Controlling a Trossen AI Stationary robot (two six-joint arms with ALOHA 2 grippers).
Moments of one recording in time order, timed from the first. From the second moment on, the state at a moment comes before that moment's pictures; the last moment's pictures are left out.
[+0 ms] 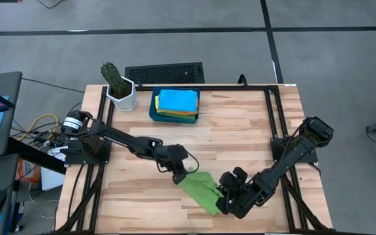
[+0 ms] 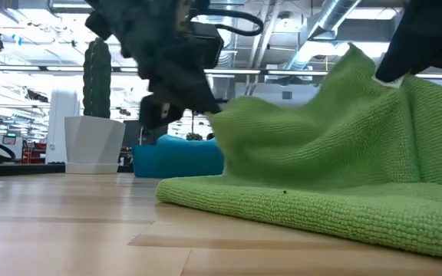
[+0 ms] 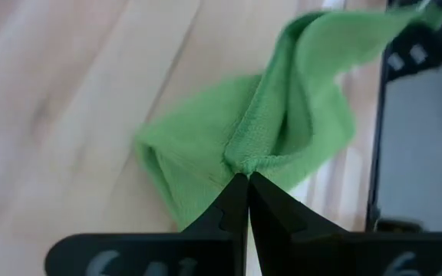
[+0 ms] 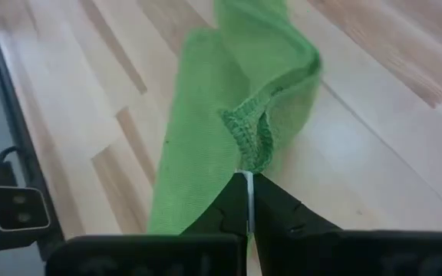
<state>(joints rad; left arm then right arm) -0.20 1.72 1.00 -0.05 0.14 -0.77 0.75 1.71 1.14 -0.58 0.53 1.23</state>
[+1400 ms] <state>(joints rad) -0.34 1.72 1.00 -0.11 -0.11 -0.82 0.82 1.84 1.14 -0.29 0.45 1.02</state>
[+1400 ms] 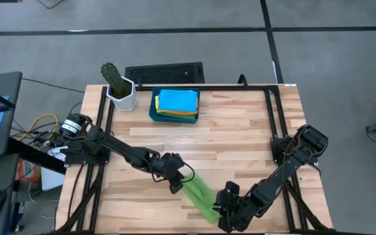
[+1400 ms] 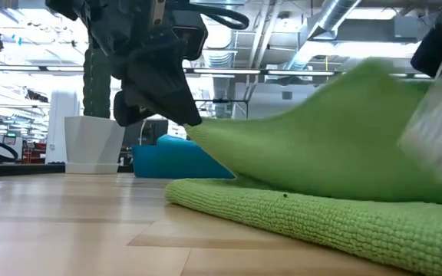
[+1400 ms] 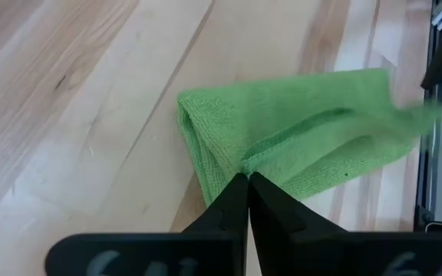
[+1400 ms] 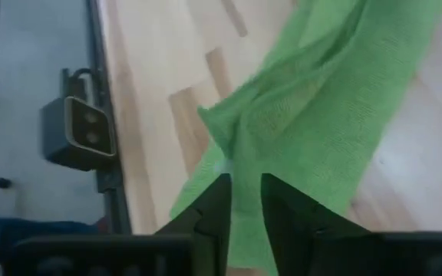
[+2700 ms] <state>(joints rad) -0.46 1.80 1.00 0.07 -0.12 -0.86 0.74 1.89 1.26 -0.35 0.44 0.92</state>
